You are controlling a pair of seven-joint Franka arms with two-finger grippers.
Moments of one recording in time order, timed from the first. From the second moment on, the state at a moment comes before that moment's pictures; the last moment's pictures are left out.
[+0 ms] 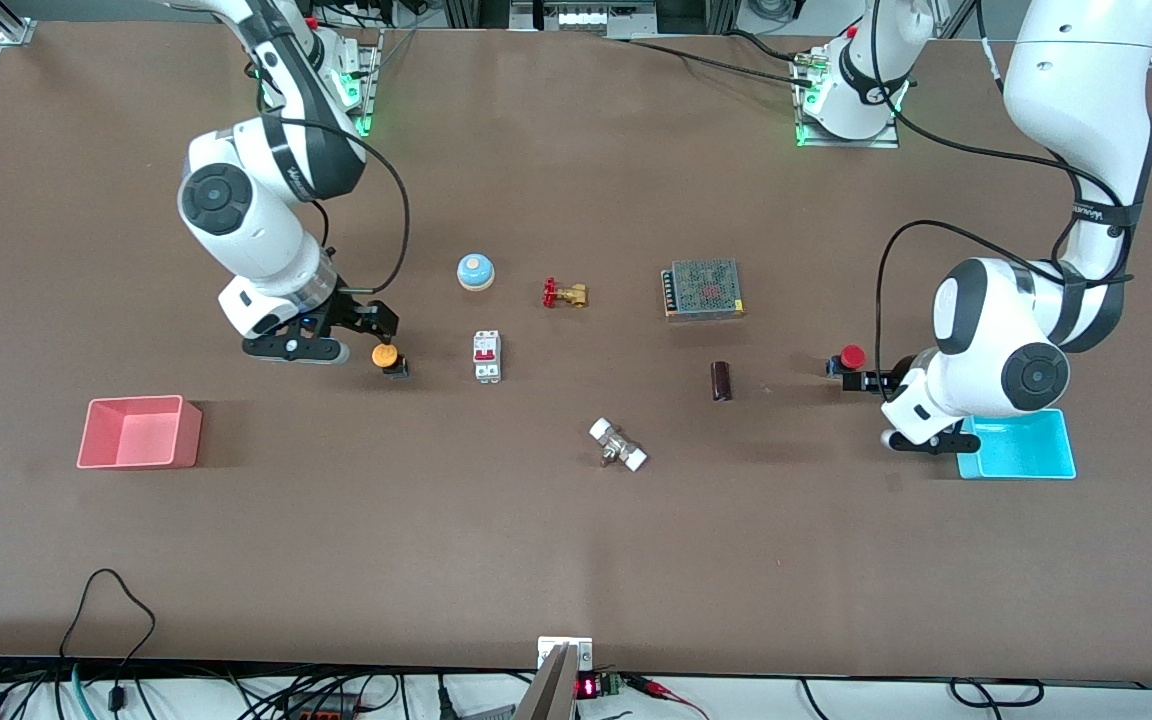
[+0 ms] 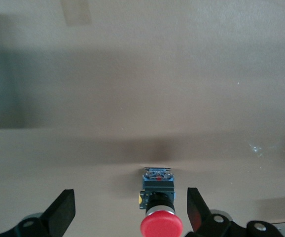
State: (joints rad) left arm -0.05 0.53 -0.03 -1.79 -0.06 2.06 -0.04; right arm 0.26 0.23 0.11 -2.10 -0.01 2.41 0.43
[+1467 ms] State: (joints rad) left arm -0.08 0.46 -0.04 -2.00 -0.10 2.21 0.06; right arm 0.25 0.41 0.11 -2.11 -0.07 2.60 0.36
